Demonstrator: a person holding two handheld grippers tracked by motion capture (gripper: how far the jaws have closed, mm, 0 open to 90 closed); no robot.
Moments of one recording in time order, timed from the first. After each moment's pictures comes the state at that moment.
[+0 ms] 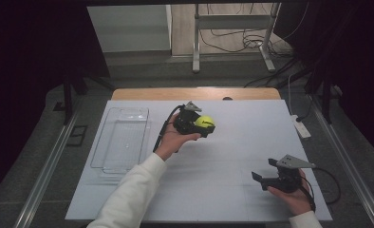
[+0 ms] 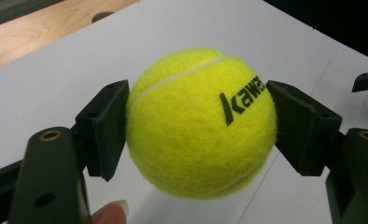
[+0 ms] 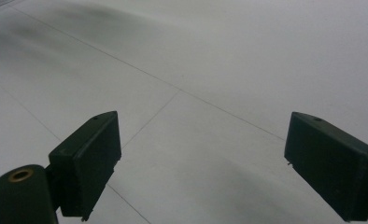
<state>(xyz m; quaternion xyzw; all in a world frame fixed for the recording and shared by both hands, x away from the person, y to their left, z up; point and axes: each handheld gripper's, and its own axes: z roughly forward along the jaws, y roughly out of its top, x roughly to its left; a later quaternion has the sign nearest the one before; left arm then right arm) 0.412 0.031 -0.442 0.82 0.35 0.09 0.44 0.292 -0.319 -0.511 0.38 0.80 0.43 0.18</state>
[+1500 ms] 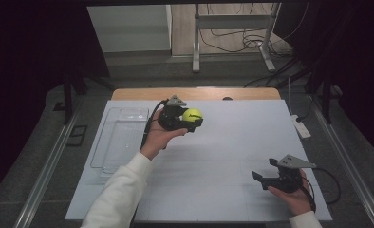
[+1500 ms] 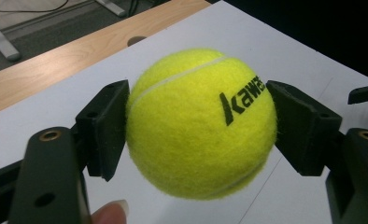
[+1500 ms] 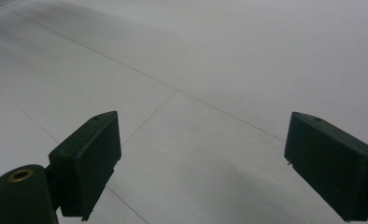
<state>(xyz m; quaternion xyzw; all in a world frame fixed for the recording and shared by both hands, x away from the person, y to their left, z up) 0.398 0.072 -0.415 0.80 0.37 0.13 0.46 0.291 -0.320 -0.511 0.39 0.79 0.43 0.19</state>
